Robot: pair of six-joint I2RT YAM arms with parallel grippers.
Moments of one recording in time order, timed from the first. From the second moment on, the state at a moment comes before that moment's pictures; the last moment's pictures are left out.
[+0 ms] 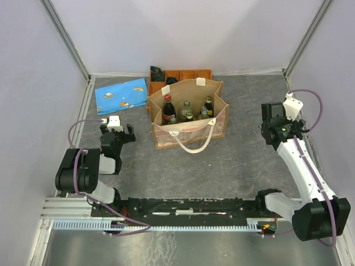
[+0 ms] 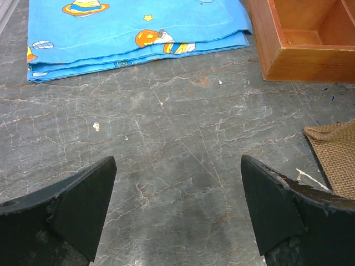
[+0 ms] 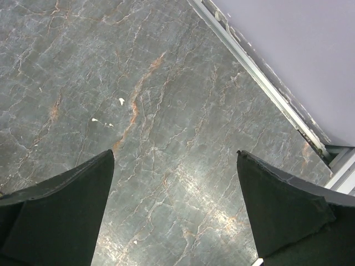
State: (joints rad) left arm -0.01 1.52 0.22 1.11 -0.02 -0.01; right arm 0.13 1.09 0.96 -0.73 0.76 0.52
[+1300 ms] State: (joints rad) left arm -0.01 1.52 0.22 1.11 -0.02 -0.01; right arm 0.29 1.14 1.29 -0.54 -0.05 0.30
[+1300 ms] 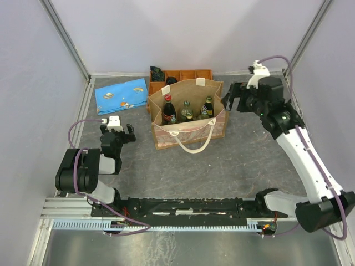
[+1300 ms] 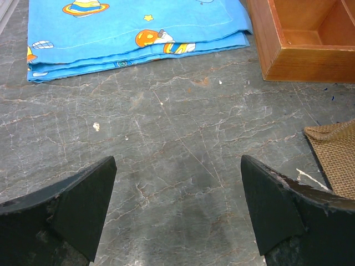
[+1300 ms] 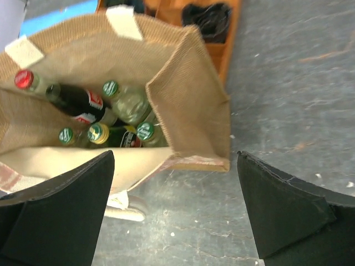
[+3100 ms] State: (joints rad) left arm -0.01 1.52 0.22 1.11 -0.02 -0.01; right arm 0.53 1.22 1.03 -0.50 0.05 0.36
